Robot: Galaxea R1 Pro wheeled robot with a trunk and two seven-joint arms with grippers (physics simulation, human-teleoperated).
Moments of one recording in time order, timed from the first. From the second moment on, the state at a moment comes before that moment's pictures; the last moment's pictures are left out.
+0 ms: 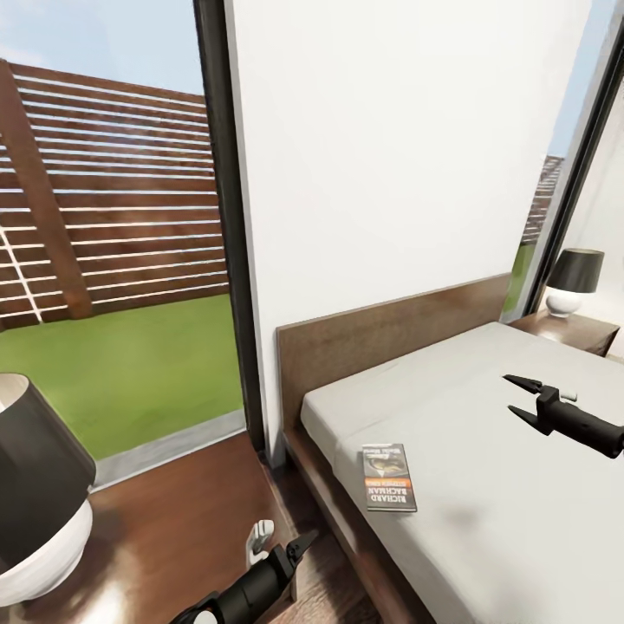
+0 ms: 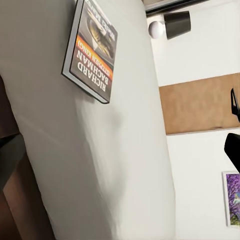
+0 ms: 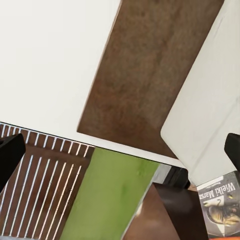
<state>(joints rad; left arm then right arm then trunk) -0.11 -0.14 -0.05 -1.00 0.76 0.49 -0.53 -0.82 -0.53 -0.43 -0.53 -0.70 0.90 0.71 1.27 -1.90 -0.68</state>
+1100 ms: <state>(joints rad) -0.11 -0.16 -0.05 -0.98 0.76 0.49 -0.48 -0.82 -0.53 -0.43 -0.53 -0.70 0.90 0.71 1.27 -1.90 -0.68</state>
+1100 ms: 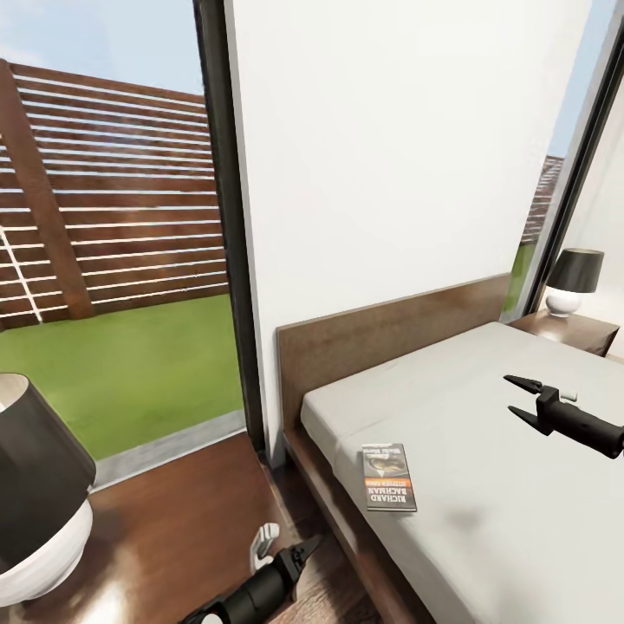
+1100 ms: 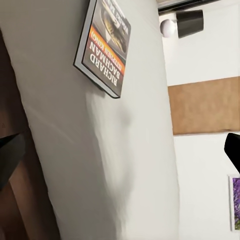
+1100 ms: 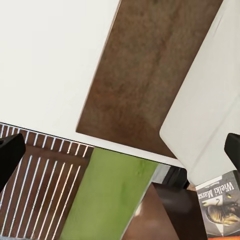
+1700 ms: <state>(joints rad) -0.11 -0.17 -0.05 -0.97 0.85 0.49 -0.46 -0.81 -0.53 -0.43 -0.53 -0.70 0.90 0.71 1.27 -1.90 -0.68</state>
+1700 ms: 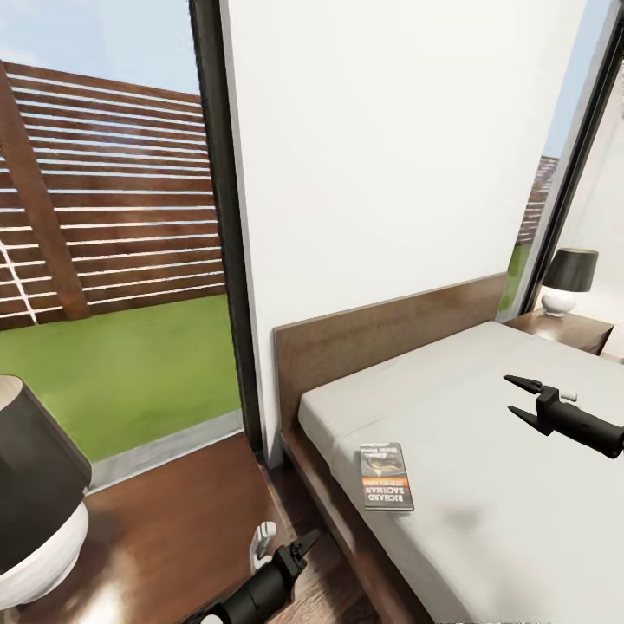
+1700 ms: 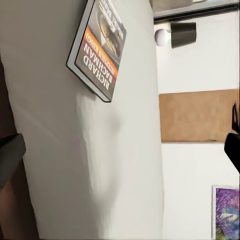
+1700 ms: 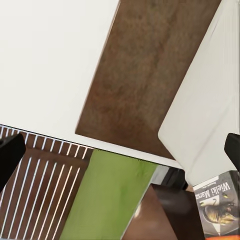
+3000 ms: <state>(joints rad) -0.11 -0.16 -0.05 -0.95 0.94 0.49 -0.47 -0.81 -0.53 -0.43 -0.53 -0.69 0.90 0.71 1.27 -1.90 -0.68</state>
